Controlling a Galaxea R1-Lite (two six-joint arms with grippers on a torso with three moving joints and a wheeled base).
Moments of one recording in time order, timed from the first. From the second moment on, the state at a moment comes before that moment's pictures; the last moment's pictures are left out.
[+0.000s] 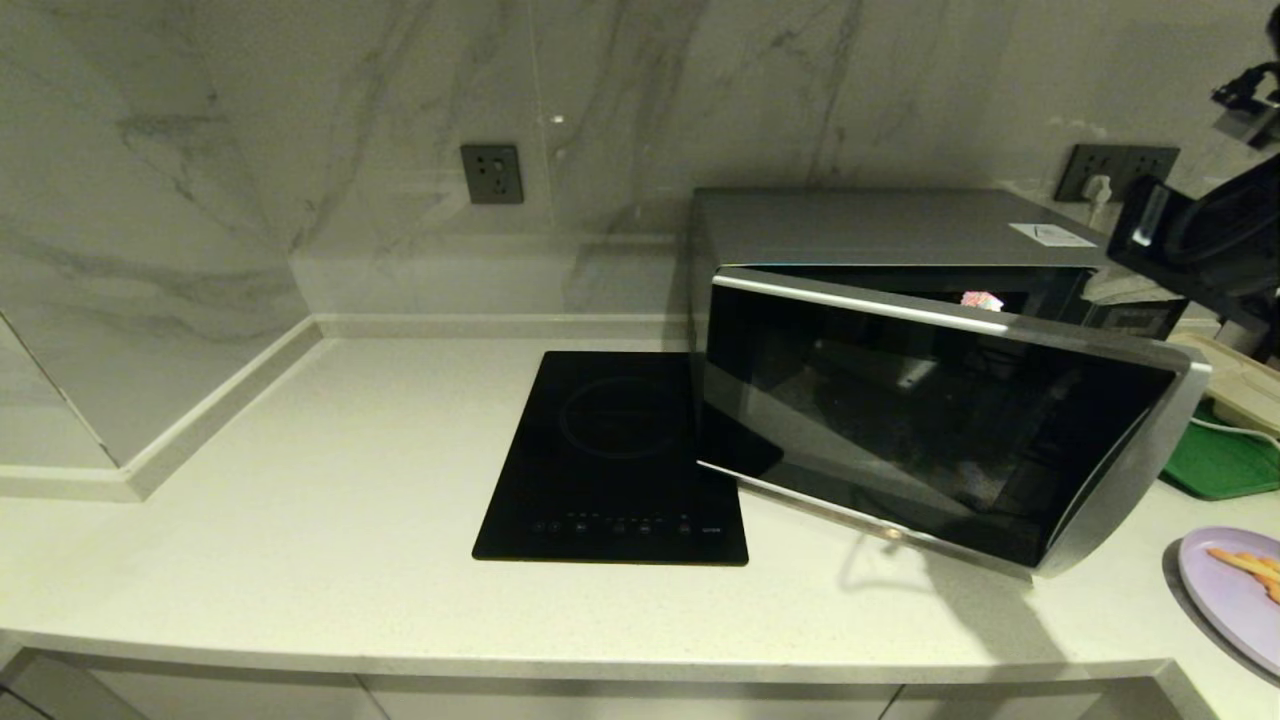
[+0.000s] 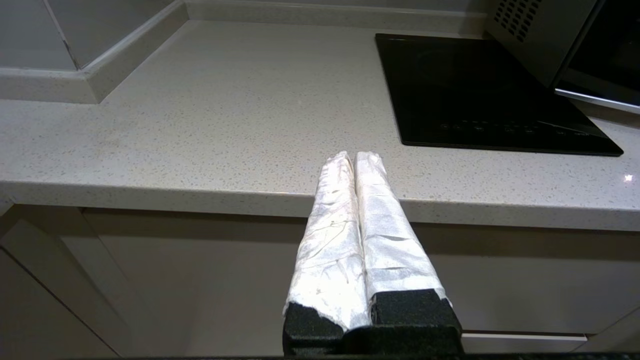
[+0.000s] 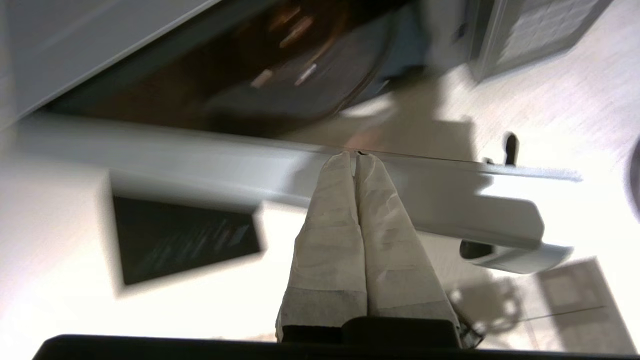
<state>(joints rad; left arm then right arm) 0.00 0.00 0.00 -0.01 0.01 -0.06 0.11 1.66 -1.84 0.83 -0.11 0.57</state>
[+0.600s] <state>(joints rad) 0.00 0.00 0.00 -0.01 0.01 -0.06 -0.01 1.59 -1.70 0.86 -0.03 0.54</state>
